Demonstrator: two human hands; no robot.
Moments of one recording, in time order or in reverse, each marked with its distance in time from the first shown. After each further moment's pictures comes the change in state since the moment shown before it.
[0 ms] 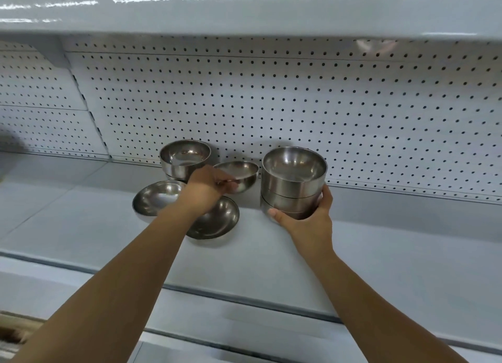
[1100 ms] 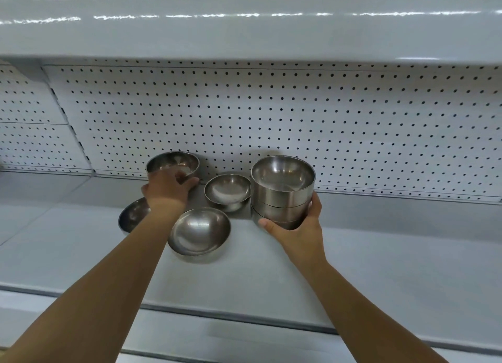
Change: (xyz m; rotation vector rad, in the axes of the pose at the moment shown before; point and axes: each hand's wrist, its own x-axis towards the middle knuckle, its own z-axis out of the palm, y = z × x) left_hand 0.029 -0.037 -0.018 0.196 0.386 -0.306; right_hand 0.001 0.002 0.002 -0.001 -0.018 -0.006
